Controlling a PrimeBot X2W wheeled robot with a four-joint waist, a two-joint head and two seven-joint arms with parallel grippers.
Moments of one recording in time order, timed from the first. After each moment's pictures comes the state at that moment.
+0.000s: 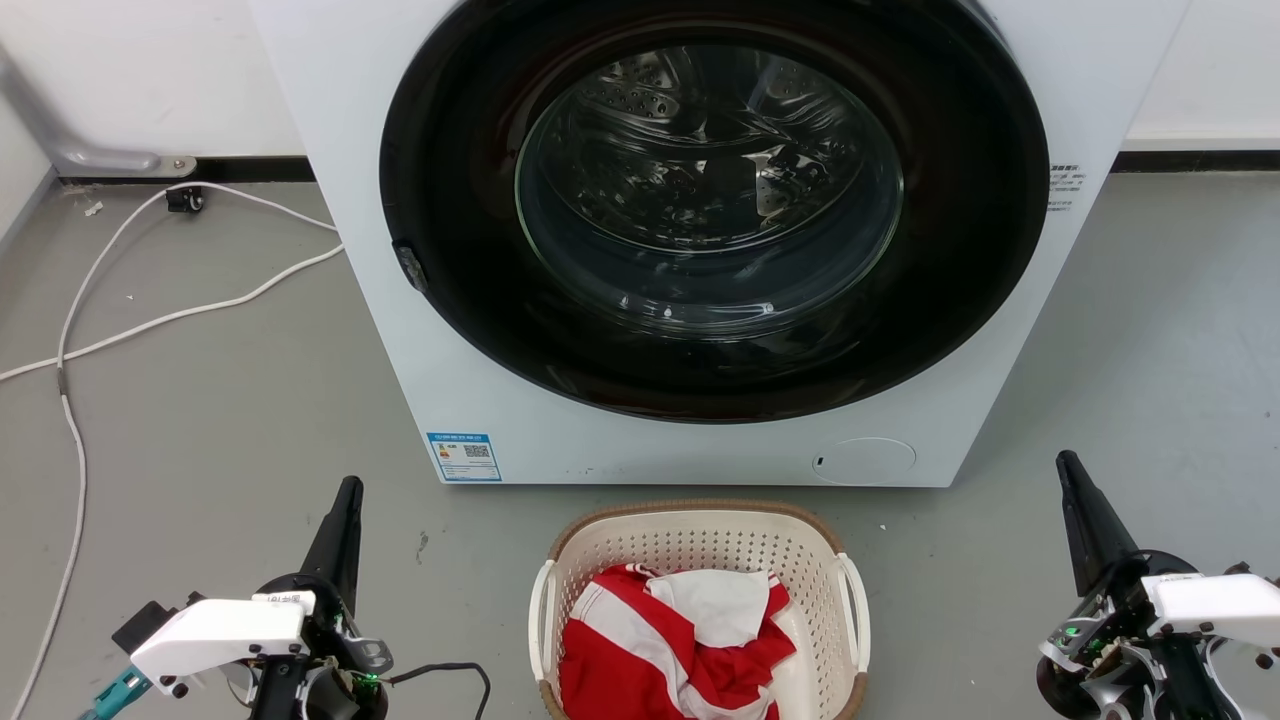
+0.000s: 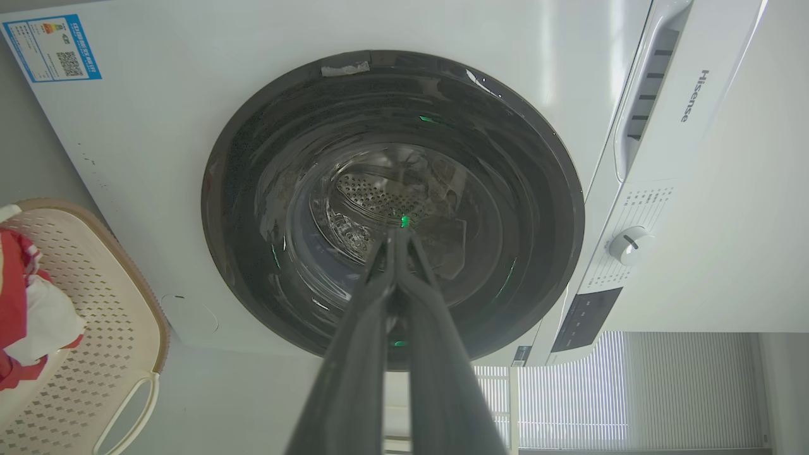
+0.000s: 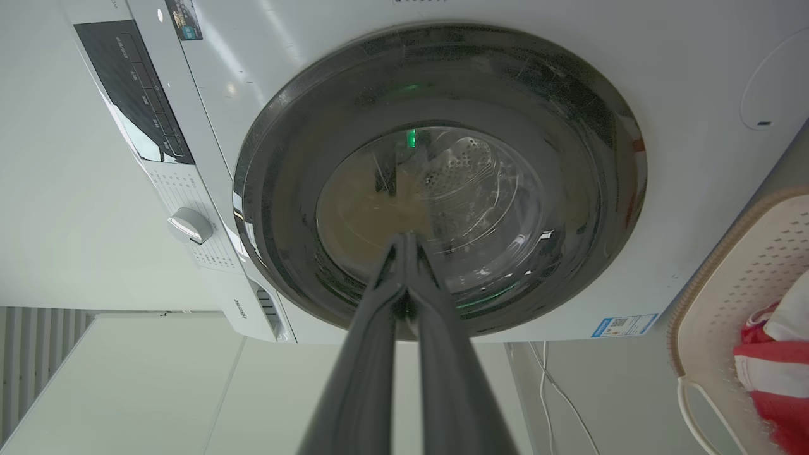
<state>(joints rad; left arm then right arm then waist) -0.10 0.07 0.09 0.24 -1.63 -0.13 0.09 -0.10 -0.06 -0.11 0.25 1.61 0.13 0.11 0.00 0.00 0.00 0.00</state>
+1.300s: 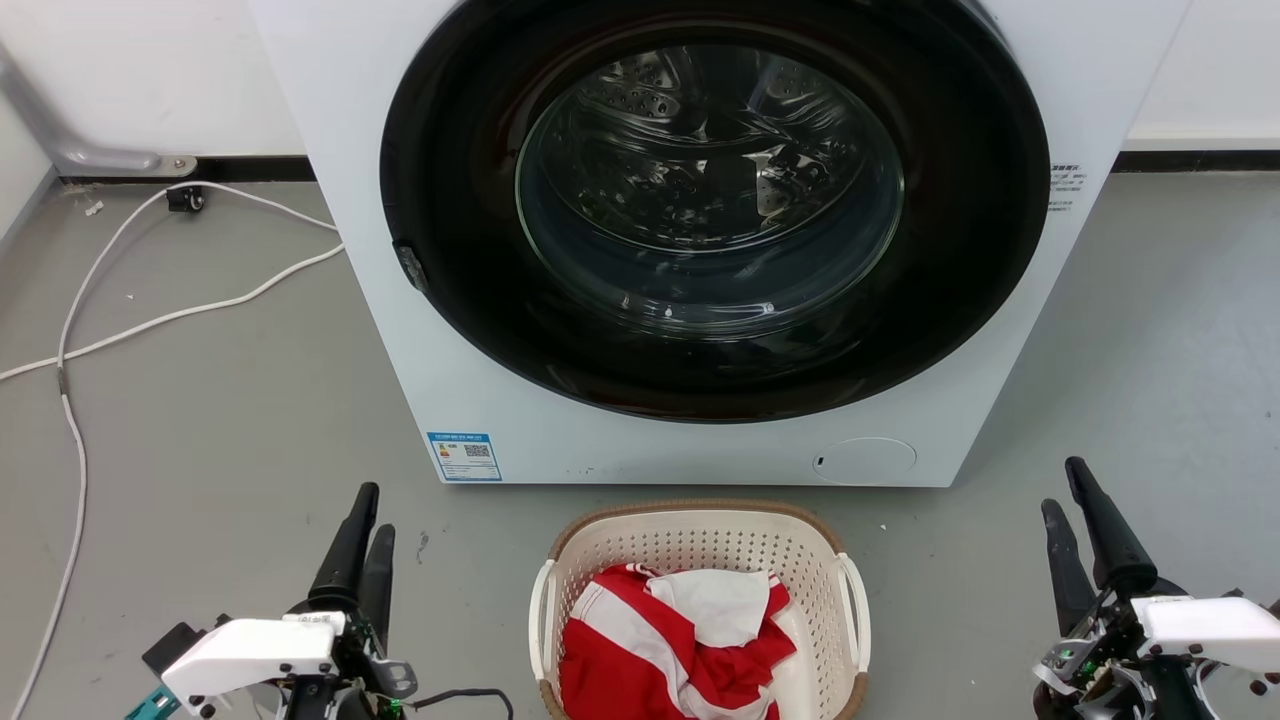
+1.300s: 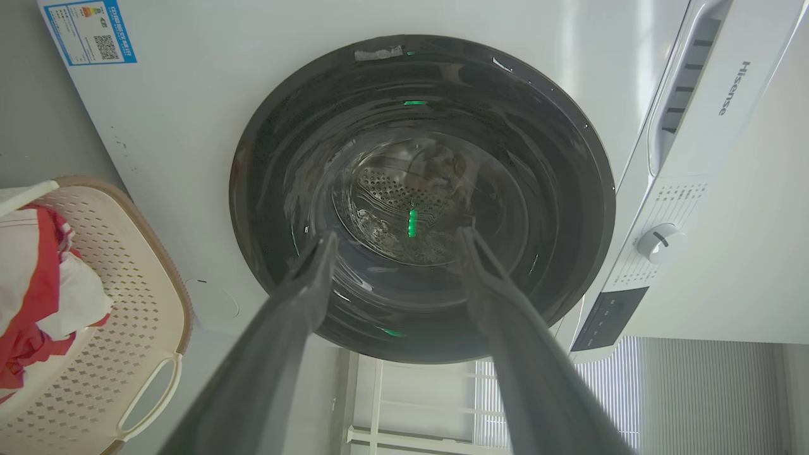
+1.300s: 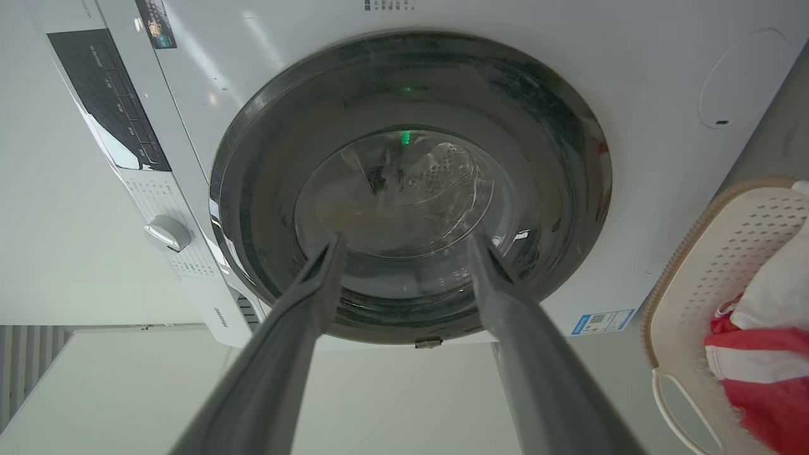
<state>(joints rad) -0.08 0.05 0.06 0.27 -1.62 -0.13 0.07 -0.07 -0.05 -0.10 0.26 1.61 0.13 0.08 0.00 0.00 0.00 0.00</state>
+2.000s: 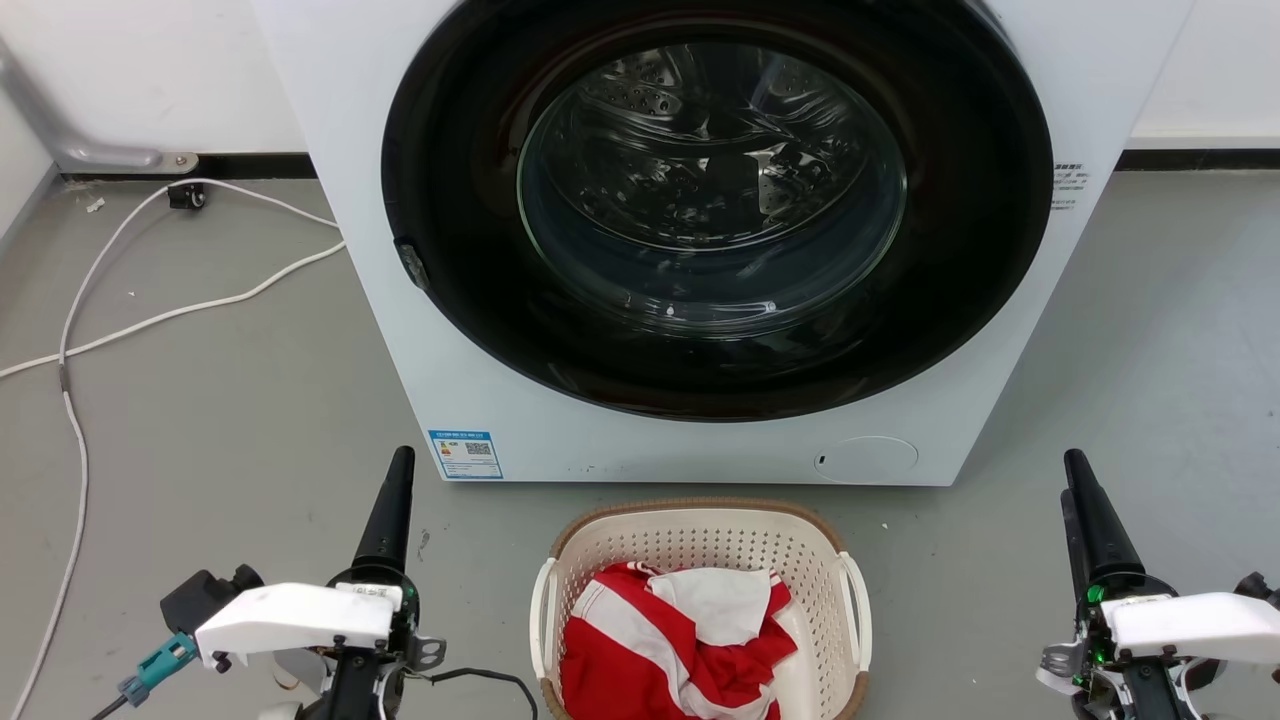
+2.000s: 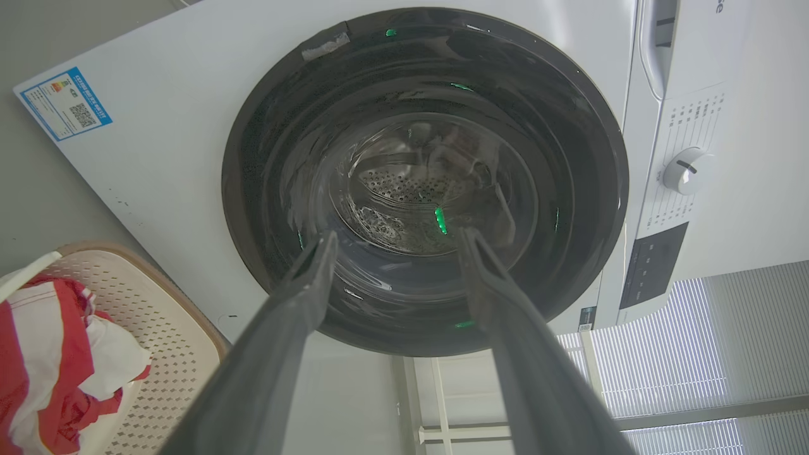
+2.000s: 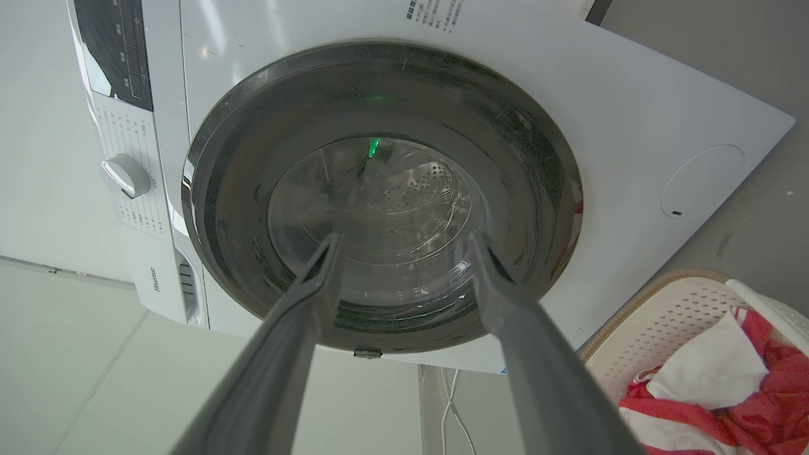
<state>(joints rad) -0.11 0.05 -0.02 0.23 -1.40 -0.13 -0.02 -0.05 -0.05 -0.07 0.19 1.36 0.13 -0.01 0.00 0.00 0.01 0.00</state>
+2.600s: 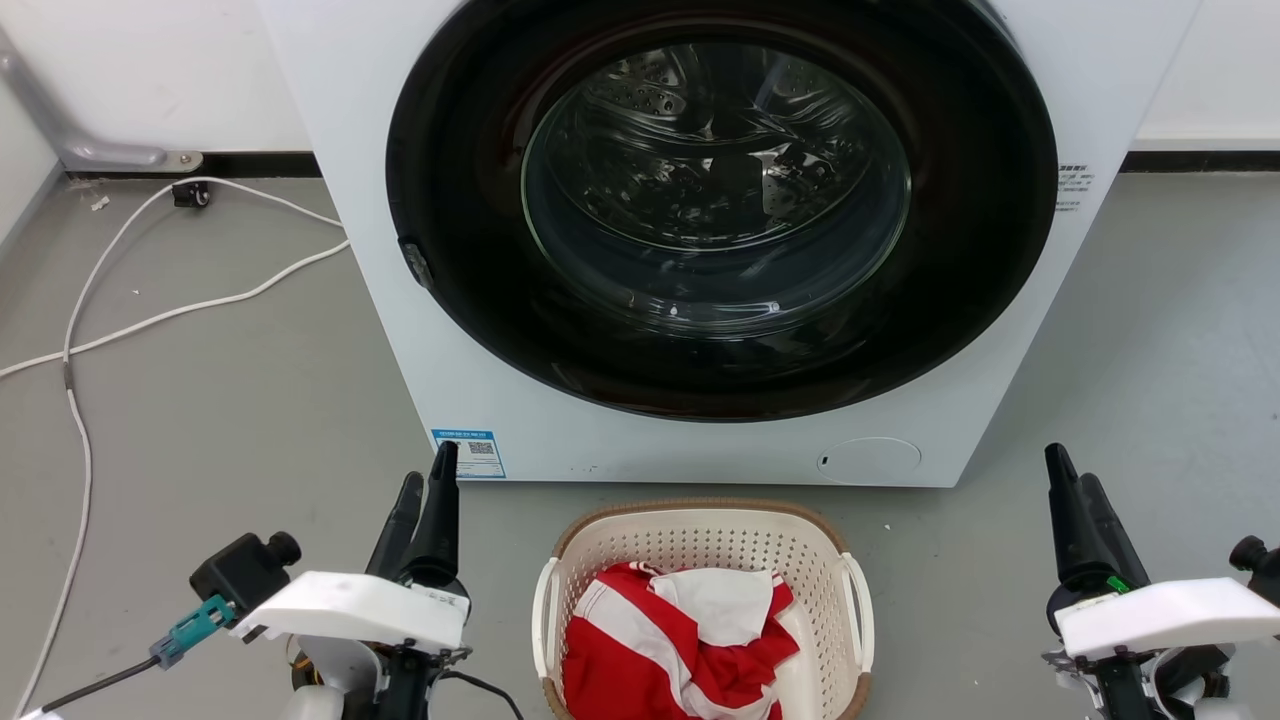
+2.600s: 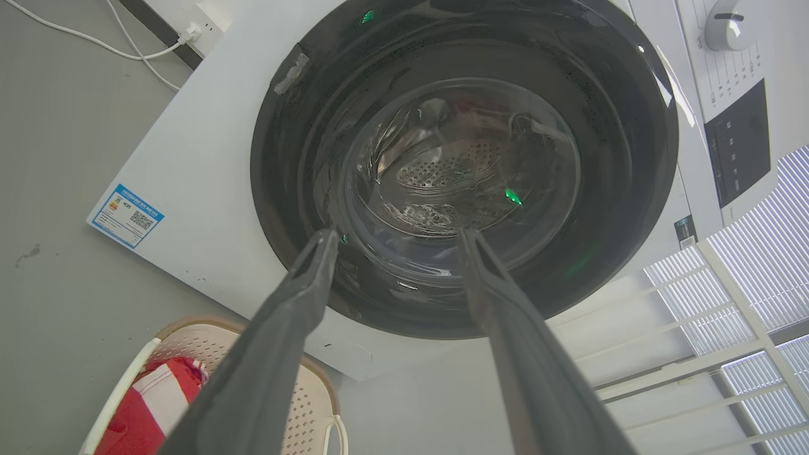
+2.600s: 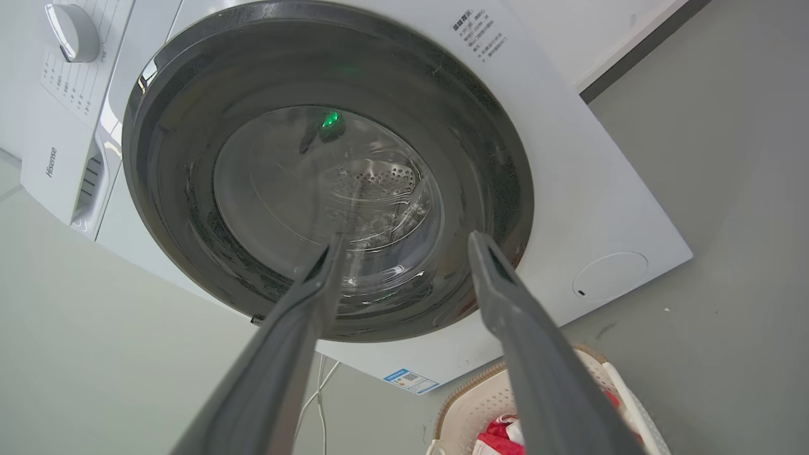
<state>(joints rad) -0.11 0.05 -0.08 0.21 -0.99 -0.11 -0.08 -0.05 -0.05 -0.07 0.16 0.89 0.13 -0.04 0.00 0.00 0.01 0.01</state>
